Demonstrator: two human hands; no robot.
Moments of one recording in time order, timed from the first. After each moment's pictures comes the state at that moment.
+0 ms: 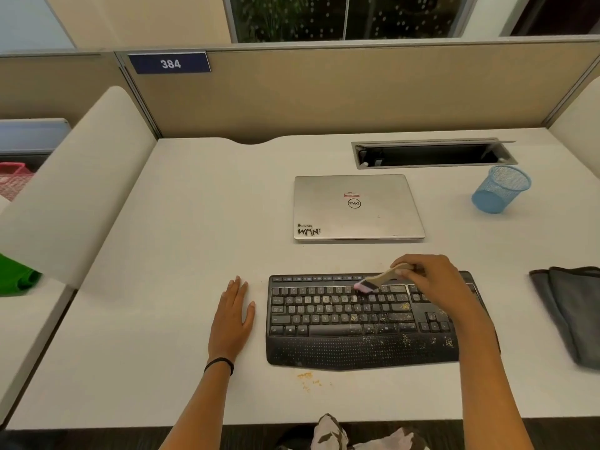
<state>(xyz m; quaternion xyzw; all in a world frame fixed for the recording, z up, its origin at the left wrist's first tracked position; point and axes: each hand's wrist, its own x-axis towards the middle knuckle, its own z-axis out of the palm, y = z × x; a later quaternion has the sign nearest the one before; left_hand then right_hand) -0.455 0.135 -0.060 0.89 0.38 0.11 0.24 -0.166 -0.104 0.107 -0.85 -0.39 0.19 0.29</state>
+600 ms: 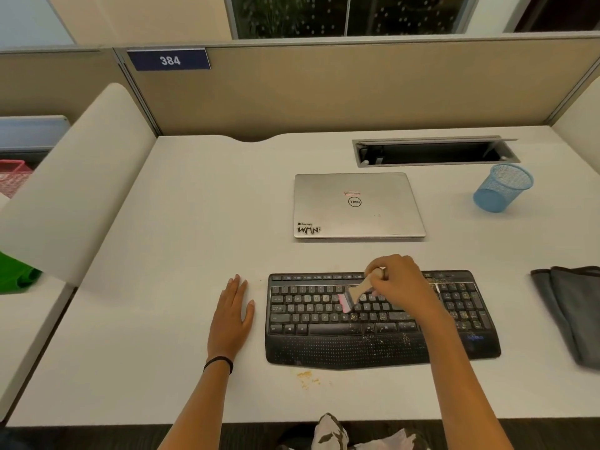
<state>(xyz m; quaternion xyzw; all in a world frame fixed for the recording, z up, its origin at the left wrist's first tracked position) -0.455 0.136 -0.062 0.89 0.38 0.12 0.24 -0.200 -0.065 0.100 -0.86 -0.37 0.23 0.27</state>
